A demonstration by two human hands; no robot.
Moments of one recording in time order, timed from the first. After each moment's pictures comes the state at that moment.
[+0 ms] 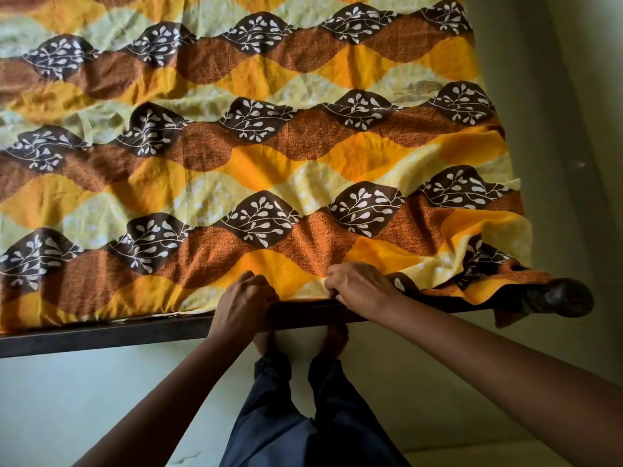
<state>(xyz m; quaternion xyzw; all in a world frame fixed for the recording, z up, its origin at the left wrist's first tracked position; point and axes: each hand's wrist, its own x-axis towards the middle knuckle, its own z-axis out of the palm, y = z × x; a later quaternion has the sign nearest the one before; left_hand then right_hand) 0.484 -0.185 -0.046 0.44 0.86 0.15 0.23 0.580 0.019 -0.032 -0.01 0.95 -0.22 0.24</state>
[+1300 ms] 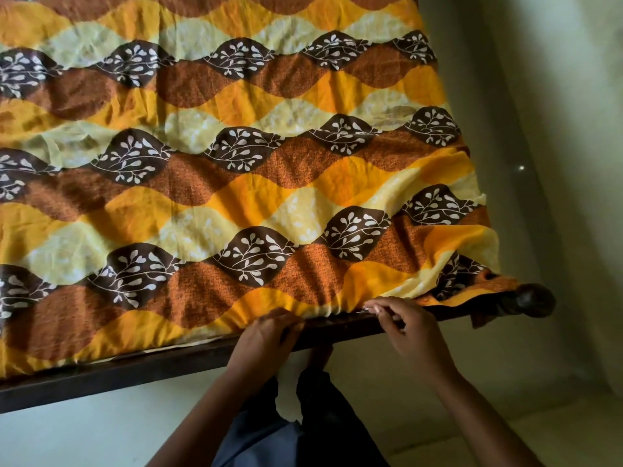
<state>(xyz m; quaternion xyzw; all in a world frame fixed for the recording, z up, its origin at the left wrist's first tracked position) 0.498 -0.177 -0.030 0.36 0.80 0.27 0.39 0.653 0.016 -0.010 0.31 0.86 -0.40 0.01</state>
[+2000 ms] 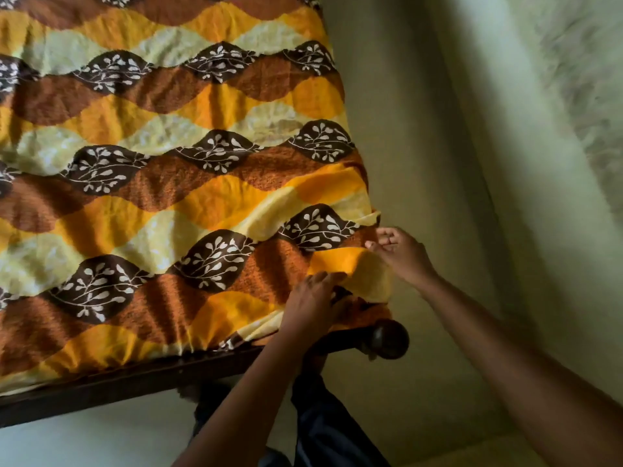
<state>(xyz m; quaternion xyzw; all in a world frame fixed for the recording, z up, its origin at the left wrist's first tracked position) 0.617 0.115 -0.027 0.38 0.81 0.21 0.39 0.681 0.294 -0.032 0.47 0.79 -0.38 0.11</state>
